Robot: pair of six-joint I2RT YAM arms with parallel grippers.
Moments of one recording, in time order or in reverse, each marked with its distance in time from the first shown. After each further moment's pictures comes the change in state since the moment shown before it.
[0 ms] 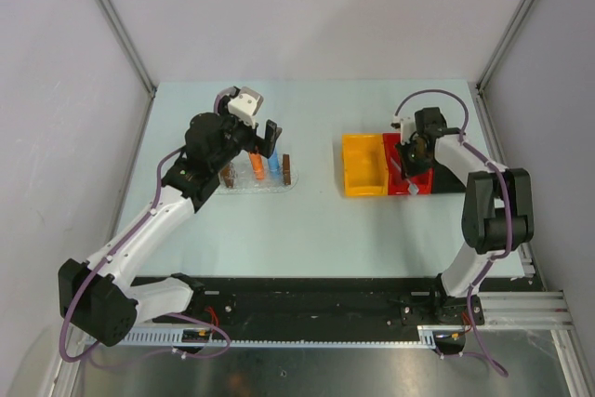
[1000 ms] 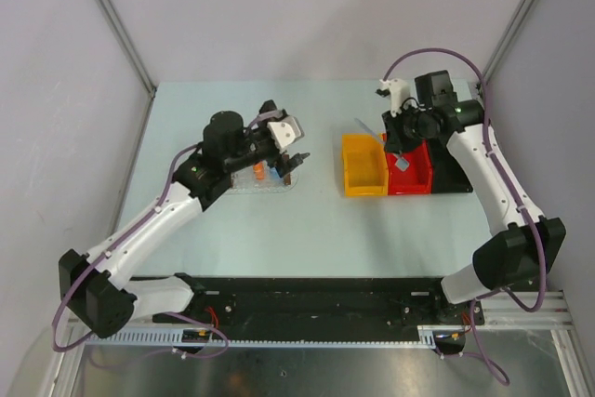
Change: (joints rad) left arm -0.127 0.038 0.093 -0.120 0.296 0.346; right arm 0.132 -0.253 0.359 -0.379 -0.167 -0.046
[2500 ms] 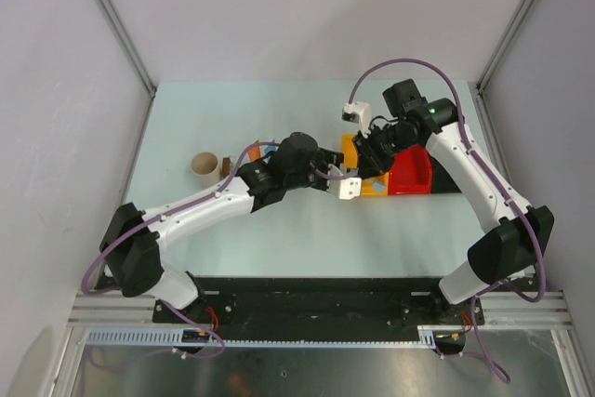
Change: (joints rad) left arm -0.307 0.294 0.096 -0.119 -0.280 0.579; right arm 0.189 0.059 0.061 -0.212 -0.290 -0.129
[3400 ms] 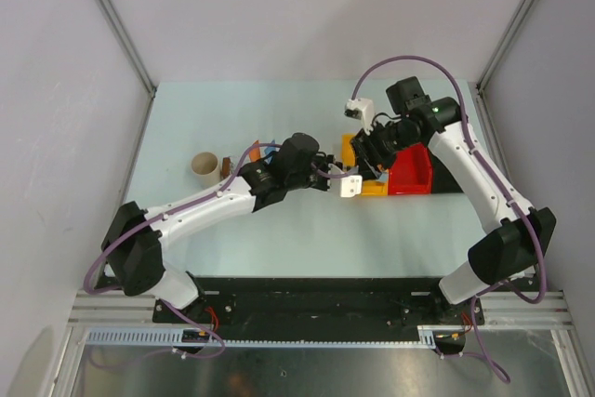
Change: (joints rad) left arm -0.001 0.011 0.004 -0.020 -0.021 -0.060; right arm -0.012 -0.005 0.005 0.011 0.008 0.015
